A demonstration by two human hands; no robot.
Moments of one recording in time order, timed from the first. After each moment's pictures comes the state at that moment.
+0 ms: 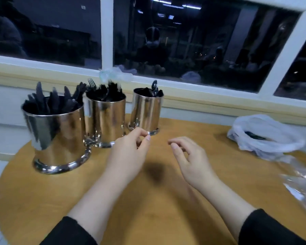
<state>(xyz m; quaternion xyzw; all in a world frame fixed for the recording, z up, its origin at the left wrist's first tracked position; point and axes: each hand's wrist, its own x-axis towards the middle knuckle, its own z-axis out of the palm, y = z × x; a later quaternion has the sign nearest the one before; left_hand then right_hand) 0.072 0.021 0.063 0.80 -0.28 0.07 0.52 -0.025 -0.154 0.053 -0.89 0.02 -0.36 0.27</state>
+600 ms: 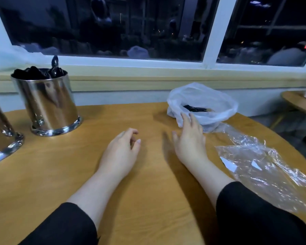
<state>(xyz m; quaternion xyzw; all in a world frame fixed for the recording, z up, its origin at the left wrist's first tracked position) 0.020 -0.223 -0.001 0.82 -0.41 0.01 0.41 -0.110 -0.382 0.012 -0.86 0.41 -0.28 0.14</state>
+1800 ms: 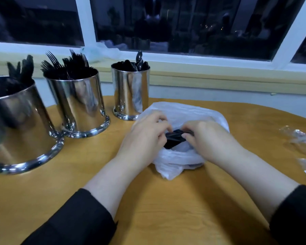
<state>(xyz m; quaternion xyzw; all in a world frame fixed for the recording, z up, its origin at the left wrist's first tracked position) 0.078 -0.096 0.025 0.78 -0.49 0.19 0.33 -0.032 -0.260 0.058 -0.98 0.16 -0.11 0.03</state>
